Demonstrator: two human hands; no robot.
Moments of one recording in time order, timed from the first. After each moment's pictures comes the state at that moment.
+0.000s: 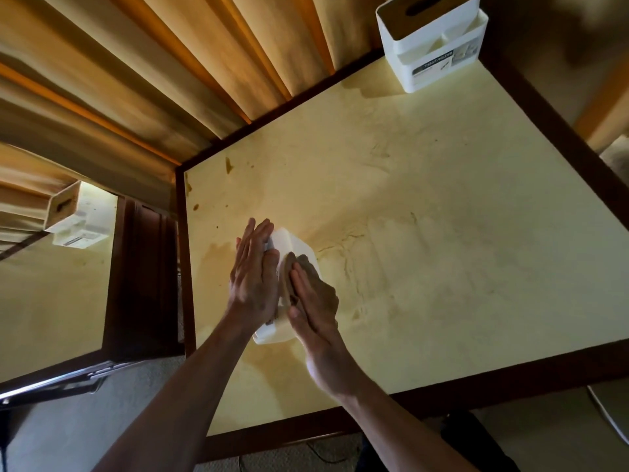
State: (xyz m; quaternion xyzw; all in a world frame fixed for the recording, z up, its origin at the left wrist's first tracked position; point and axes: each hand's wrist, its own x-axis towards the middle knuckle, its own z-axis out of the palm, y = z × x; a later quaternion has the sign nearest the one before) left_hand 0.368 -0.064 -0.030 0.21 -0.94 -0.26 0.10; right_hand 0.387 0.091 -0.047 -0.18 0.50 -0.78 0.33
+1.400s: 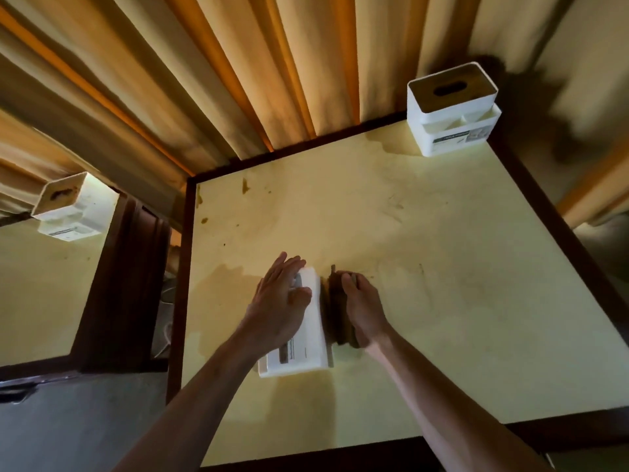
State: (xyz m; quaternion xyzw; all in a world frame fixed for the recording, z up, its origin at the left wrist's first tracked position) left_hand 0.364 -0.058 0.009 0.24 -0.91 -0.32 -0.07; right_hand 0.285 0.069 -0.061 0.07 0.64 -0.67 0.37
